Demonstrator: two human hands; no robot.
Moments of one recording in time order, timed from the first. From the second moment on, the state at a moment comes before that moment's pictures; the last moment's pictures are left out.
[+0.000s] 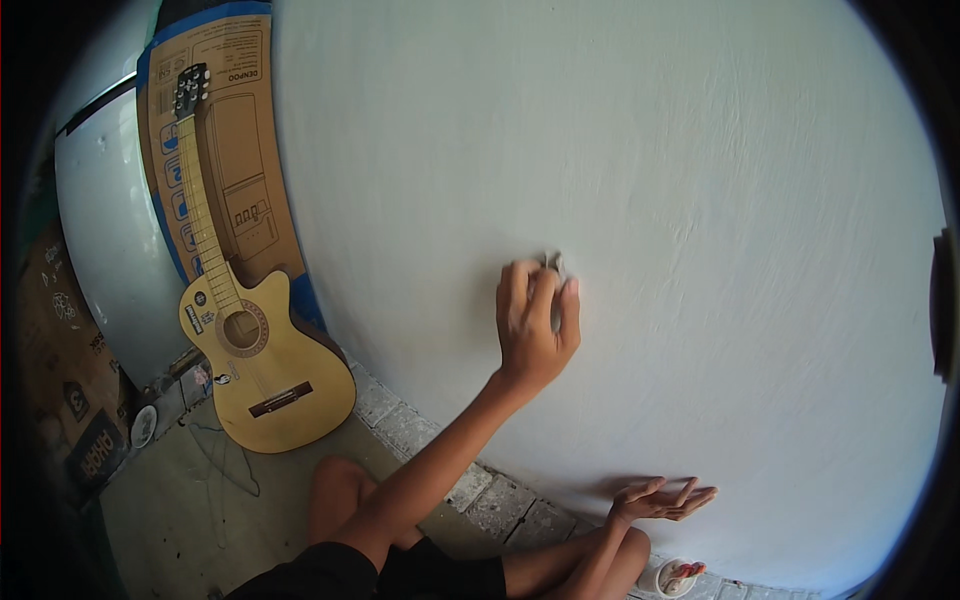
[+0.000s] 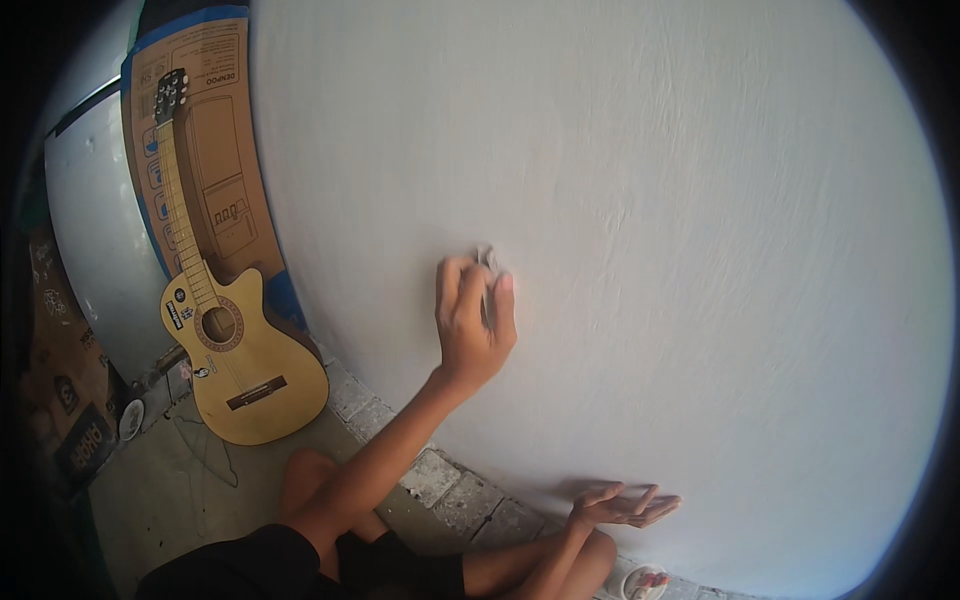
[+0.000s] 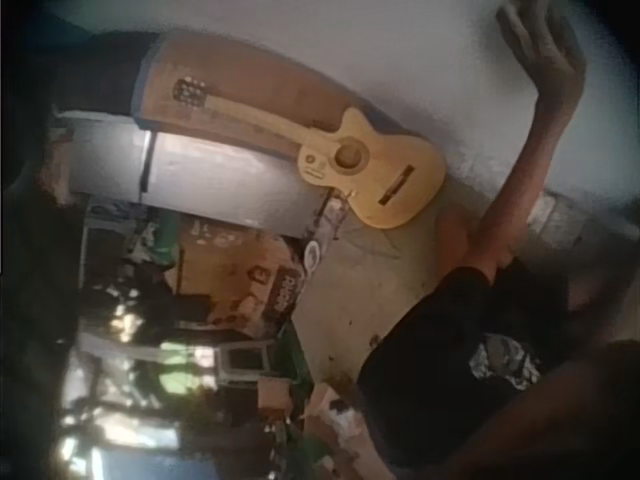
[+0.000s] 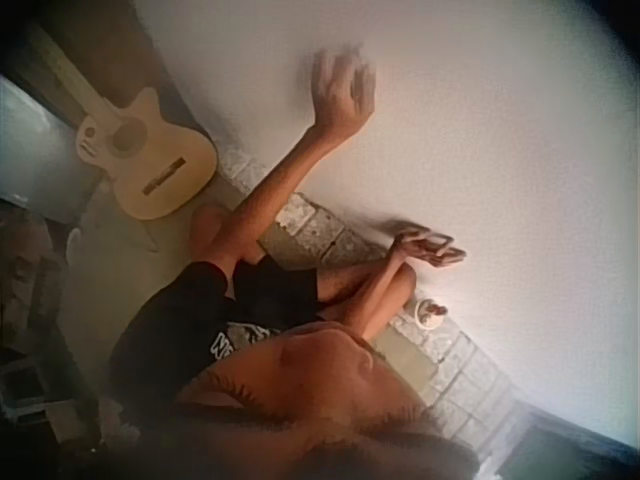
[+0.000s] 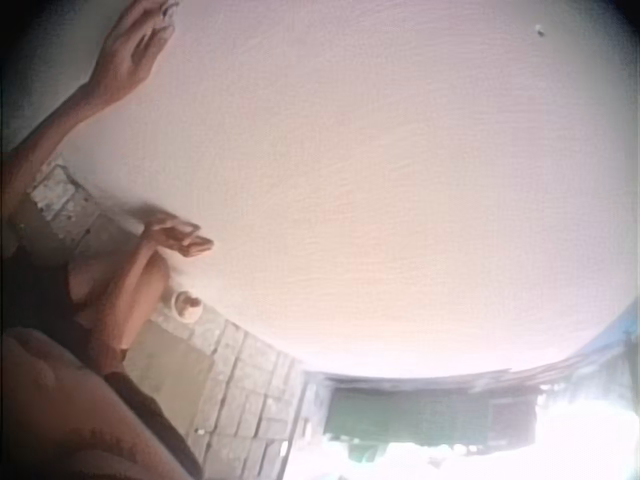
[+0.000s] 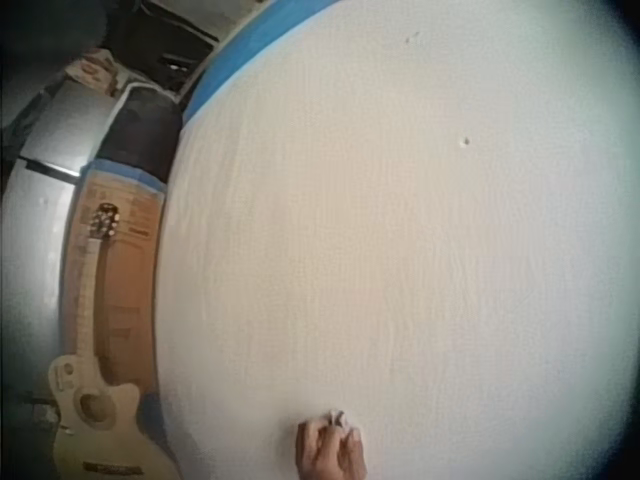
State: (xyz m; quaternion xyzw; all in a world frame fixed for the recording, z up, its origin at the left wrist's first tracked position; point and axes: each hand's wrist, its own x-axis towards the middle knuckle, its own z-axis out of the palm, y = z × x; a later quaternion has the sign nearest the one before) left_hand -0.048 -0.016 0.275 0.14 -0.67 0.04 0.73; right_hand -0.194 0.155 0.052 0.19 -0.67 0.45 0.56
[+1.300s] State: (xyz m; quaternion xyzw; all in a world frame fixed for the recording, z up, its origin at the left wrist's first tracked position) left_hand -0.018 -0.007 0.166 0.10 -0.79 0.03 0.61; right_hand -0.192 0.150 0.059 0.20 -0.62 0.47 0.59
